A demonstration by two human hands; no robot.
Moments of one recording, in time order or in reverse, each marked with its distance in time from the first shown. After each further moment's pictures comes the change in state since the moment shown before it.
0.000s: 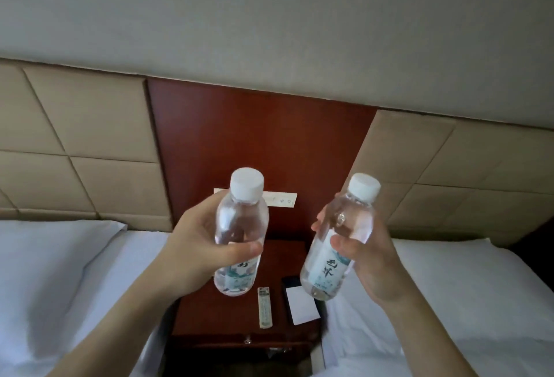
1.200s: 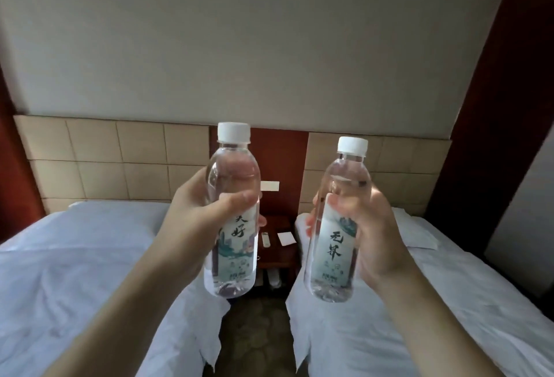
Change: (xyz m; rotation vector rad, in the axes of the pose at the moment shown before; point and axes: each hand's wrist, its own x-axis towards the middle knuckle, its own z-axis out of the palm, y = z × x) left_hand -0.808 0.391 0.146 -0.160 0.114 0.219; right_hand -0.836 -0.313 0.195 0.096 0.015 -0.320
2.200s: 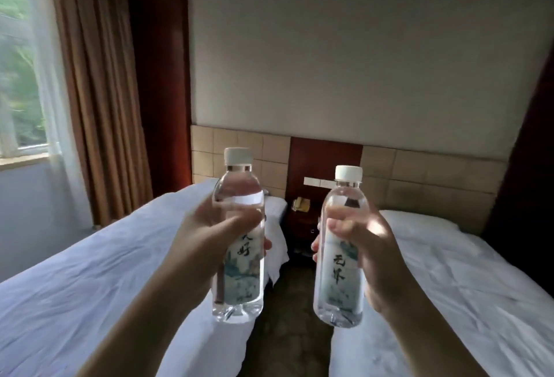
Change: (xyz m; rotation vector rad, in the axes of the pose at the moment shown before) left_hand -0.651 0.278 0.239 0.123 0.371 -0.017; right_hand -0.596 -0.307 -0.013 0.069 -0.246 0.107
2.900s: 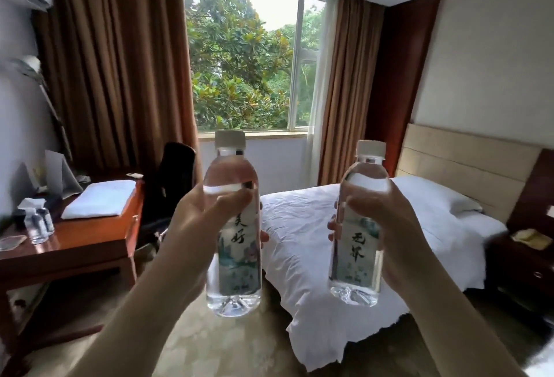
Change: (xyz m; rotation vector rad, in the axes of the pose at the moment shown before) left_hand -0.481 0.160 0.118 0.291 0.825 0.161; right_hand -0.302 -0.119 0.032 0.297 -0.805 0.016
